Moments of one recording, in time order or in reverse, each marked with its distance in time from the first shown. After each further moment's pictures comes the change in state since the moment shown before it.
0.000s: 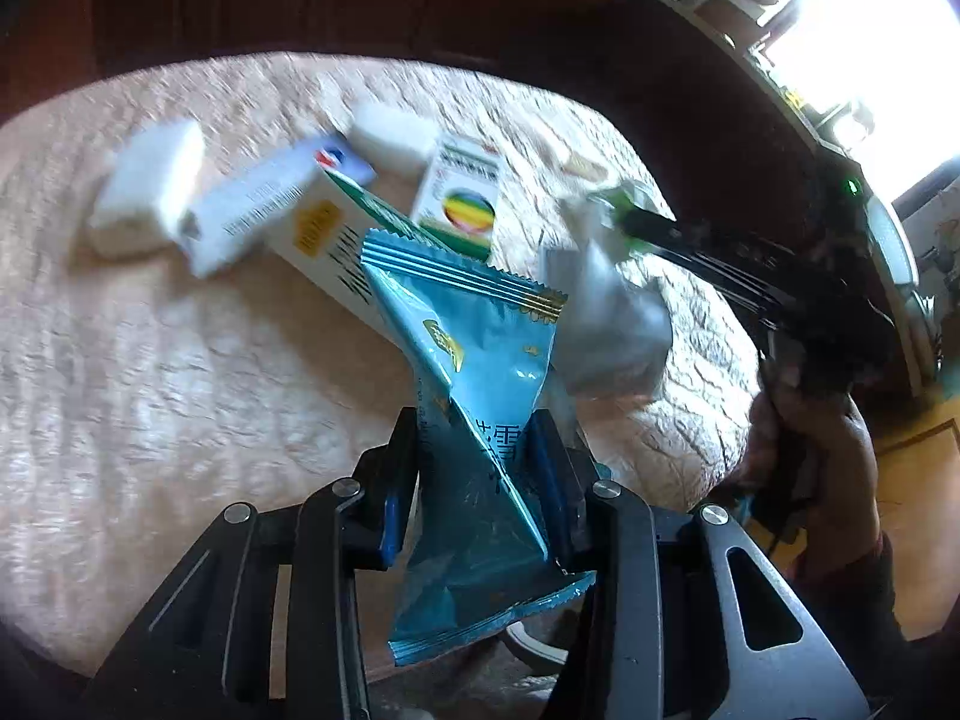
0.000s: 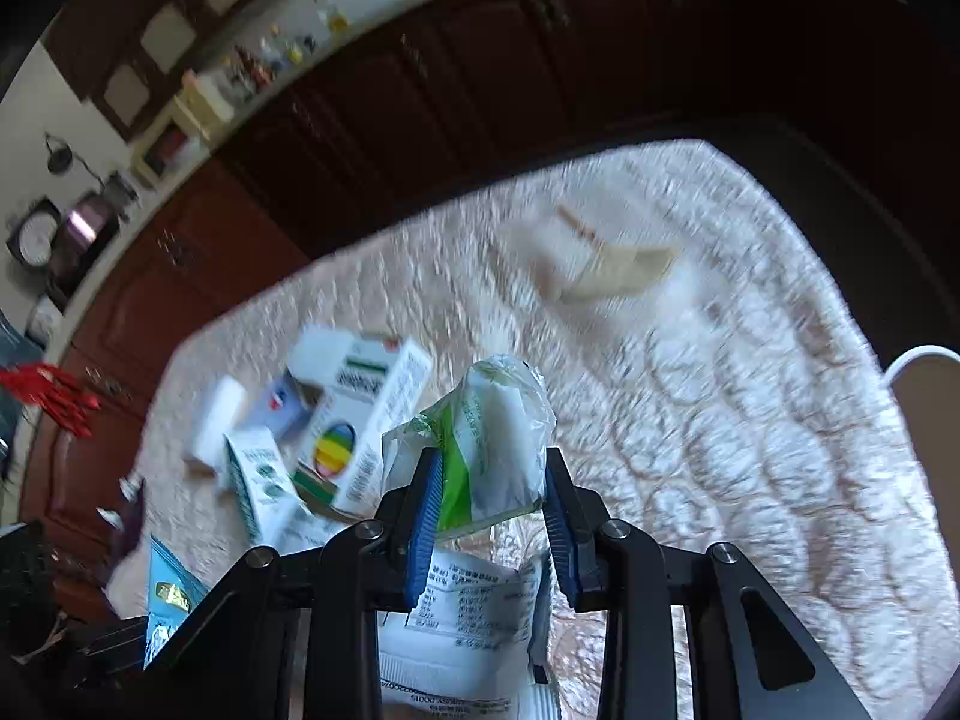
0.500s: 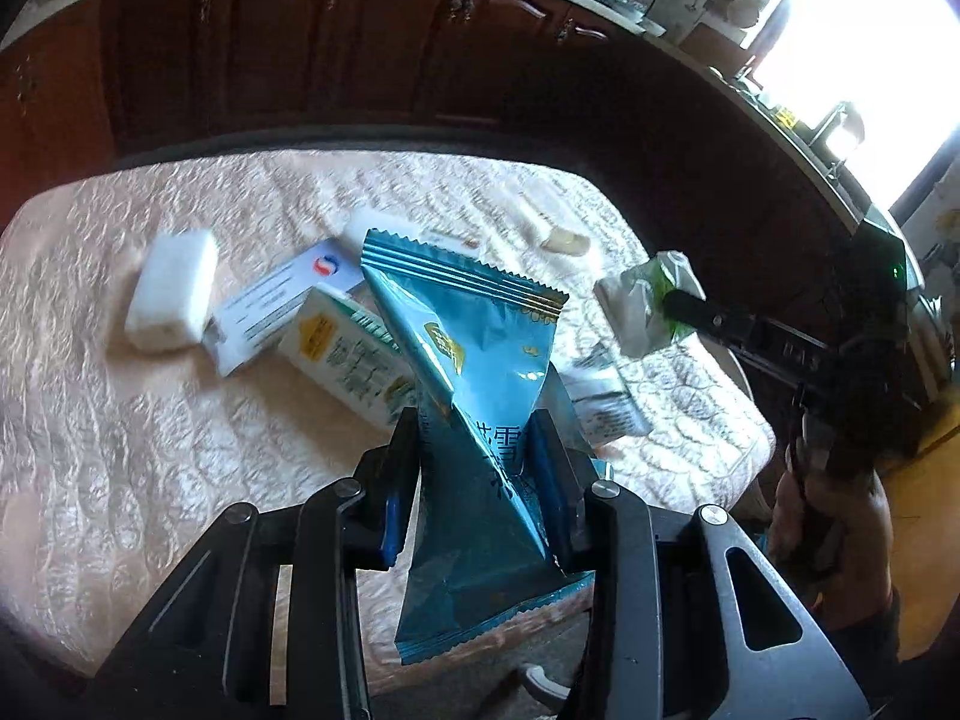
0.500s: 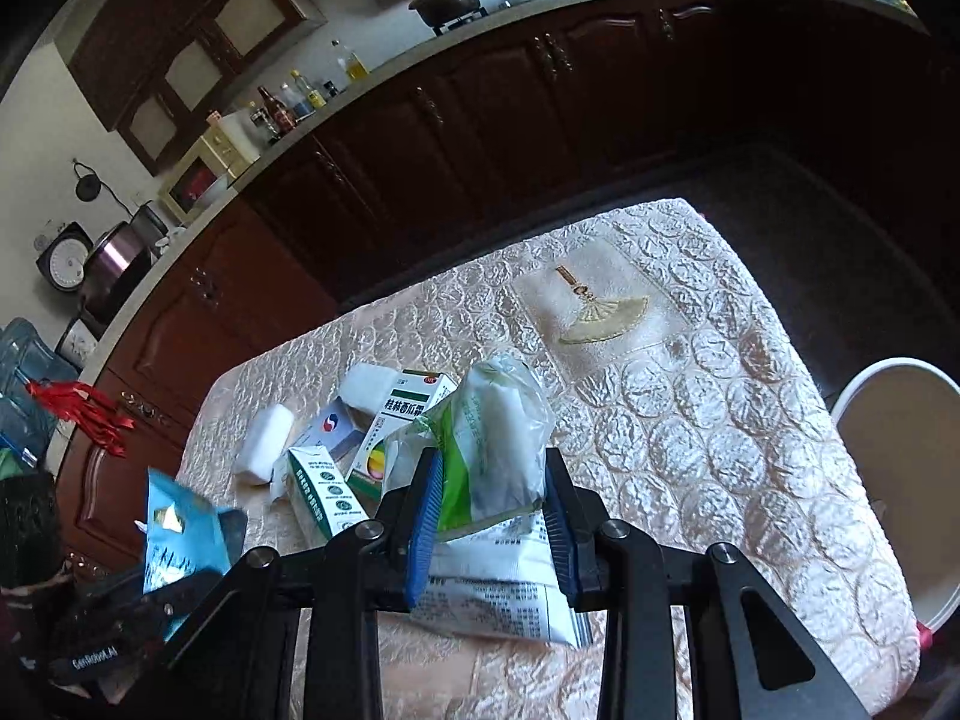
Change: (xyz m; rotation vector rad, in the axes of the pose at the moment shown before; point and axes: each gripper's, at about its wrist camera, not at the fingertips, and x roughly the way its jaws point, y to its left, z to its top) left arm -0.028 -0.030 0.019 0.070 -0.136 0.049; right arm -0.062 0.000 -0.010 -0.005 -0.085 0.036
